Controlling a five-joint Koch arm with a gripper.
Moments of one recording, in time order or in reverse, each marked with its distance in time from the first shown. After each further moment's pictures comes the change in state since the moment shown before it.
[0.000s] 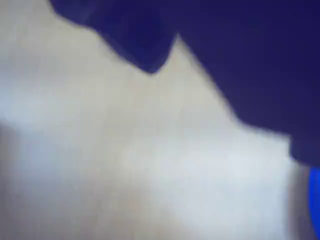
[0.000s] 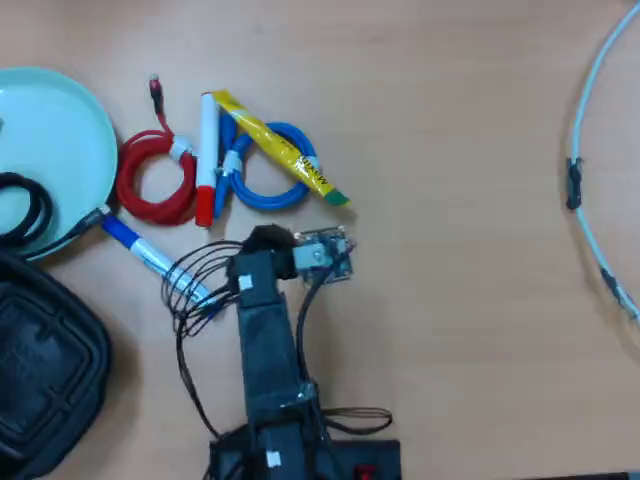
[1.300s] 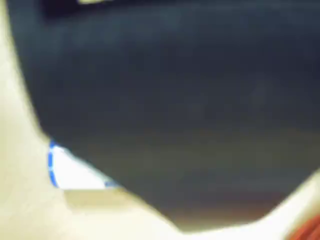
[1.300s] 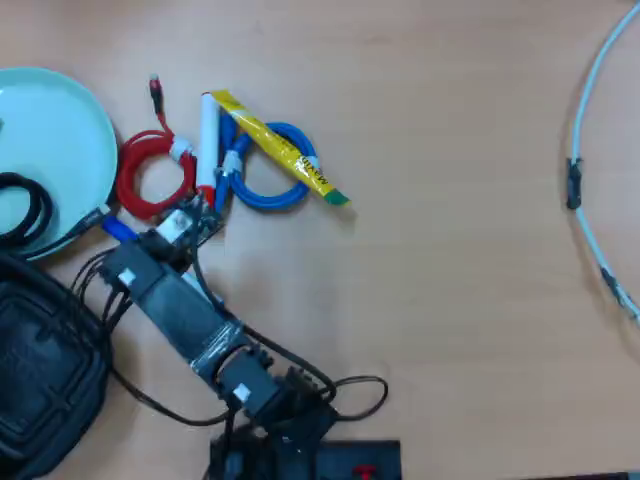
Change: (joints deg) arm -36.6 -23.2 -22.2 3.2 45.8
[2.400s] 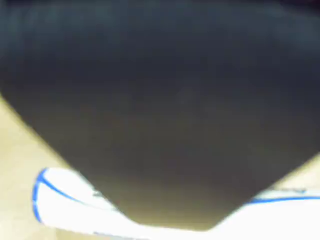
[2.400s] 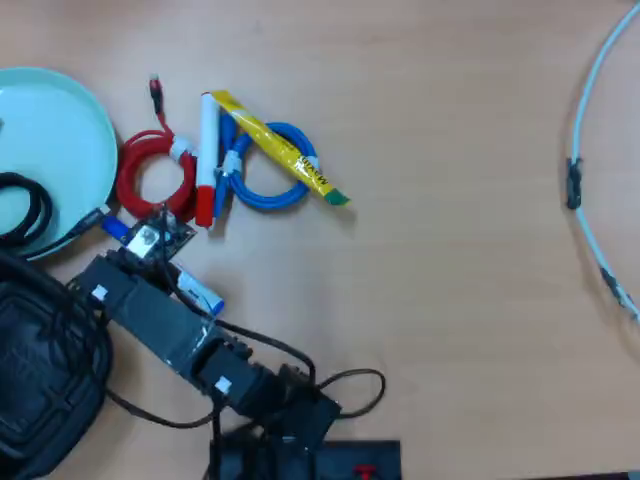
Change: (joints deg) arm -7.6 -6.2 0.0 0.0 12.5
